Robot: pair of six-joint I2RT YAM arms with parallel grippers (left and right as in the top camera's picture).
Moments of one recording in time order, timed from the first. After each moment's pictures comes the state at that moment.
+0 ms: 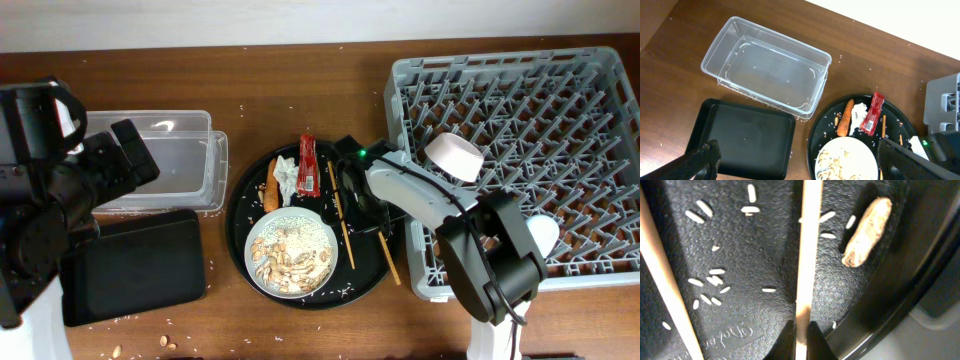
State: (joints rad) left arm 0.02 1.39 2.18 -1.64 -0.14 -0.34; right arm 0.54 2.02 1.38 -1.09 0.07 0.27
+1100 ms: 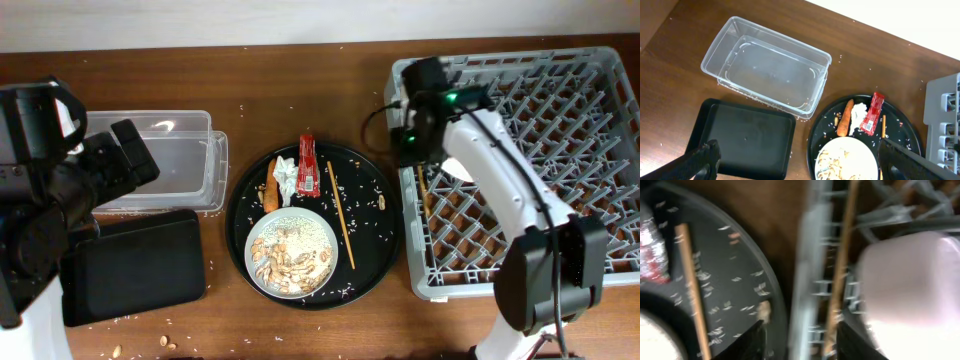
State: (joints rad) left arm 0.02 1.39 2.18 -1.64 -0.14 -0.34; right arm 0.25 1.87 1.60 -1.06 0.01 0.12
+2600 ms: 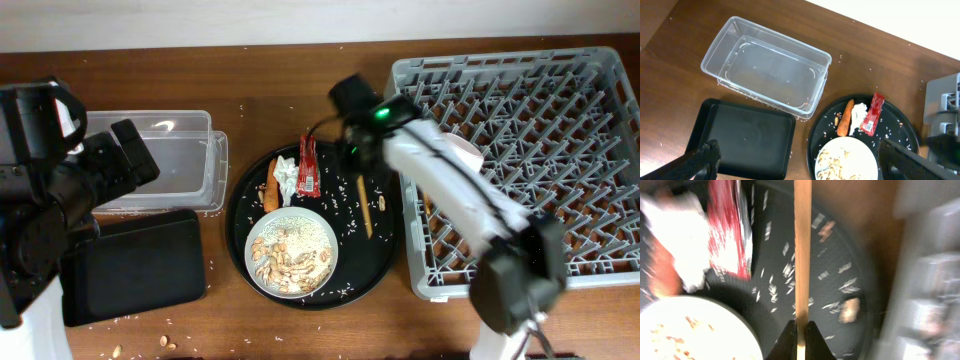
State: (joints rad) left arm 0.02 1.39 2.18 -1.64 -0.14 -0.34; right arm 0.48 1.92 1.71 -1.08 0.03 0.36
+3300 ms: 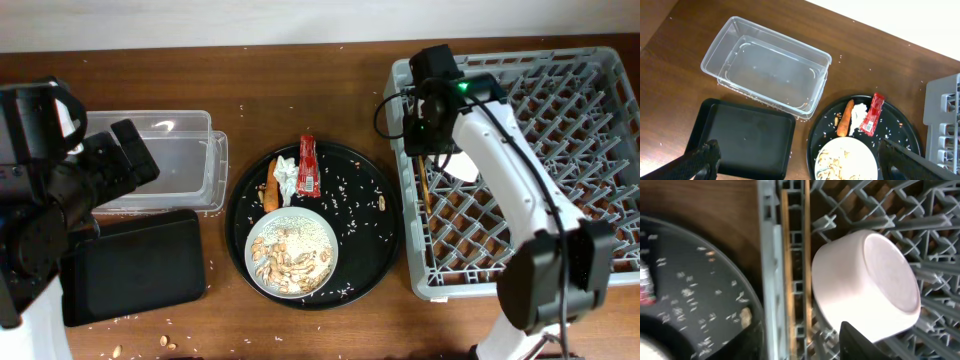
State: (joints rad) left arm 0.02 1.39 2.18 -1.64 -0.14 -0.34; right arm 0.22 1.84 1.69 -1.15 0.10 0.20
